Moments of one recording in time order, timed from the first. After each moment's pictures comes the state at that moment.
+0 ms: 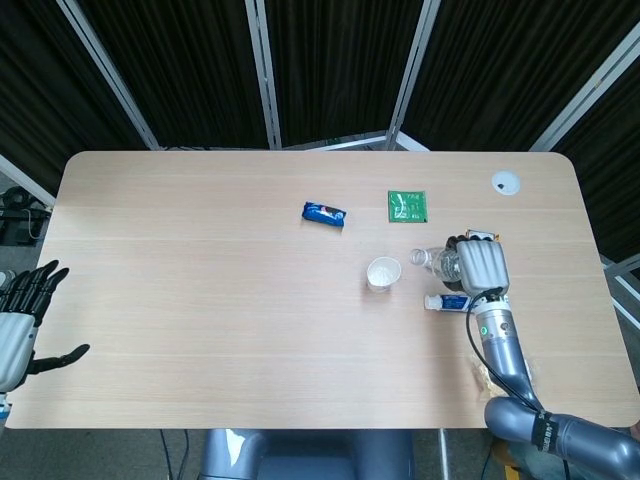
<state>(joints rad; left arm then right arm) -0.11 -1.01 -0.02 -1.78 1.56 1.48 -0.06 0.58 -1.45 0.26 -1.49 -0.97 1.15 -0.49</state>
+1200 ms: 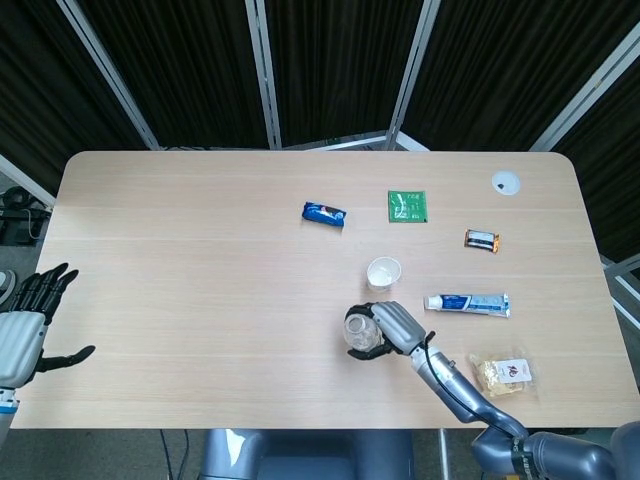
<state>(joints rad) -0.14 -1.02 -0.03 -1.77 1.52 1.42 -0.04 0.58 -1.61 0.10 -1.38 -1.53 0.97 0.45</state>
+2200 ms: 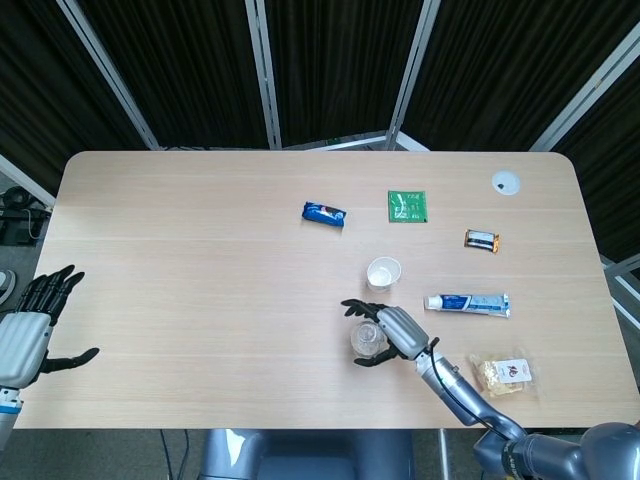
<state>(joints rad) -0.14 -1.02 -0.02 -1.78 1.52 1.40 -0.05 0.58 -1.71 -0.01 -1.16 -1.63 1.10 0.63</state>
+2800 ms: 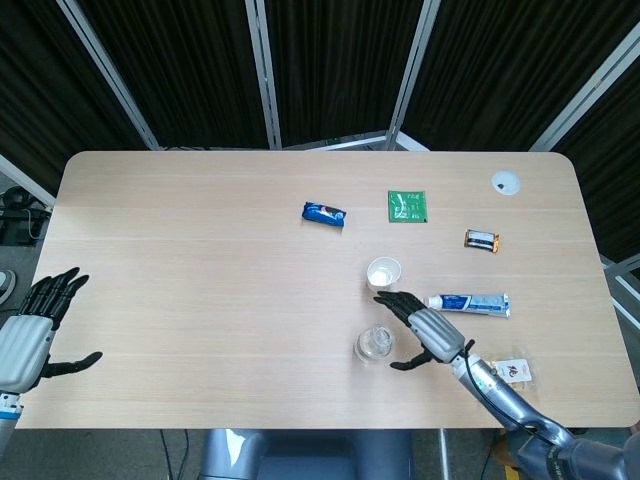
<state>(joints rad) -0.14 -1.00 0.00 -1.79 1.58 1.43 -0.07 0.55 -1.51 -0.10 -1.21 -1.69 1.15 0.59</state>
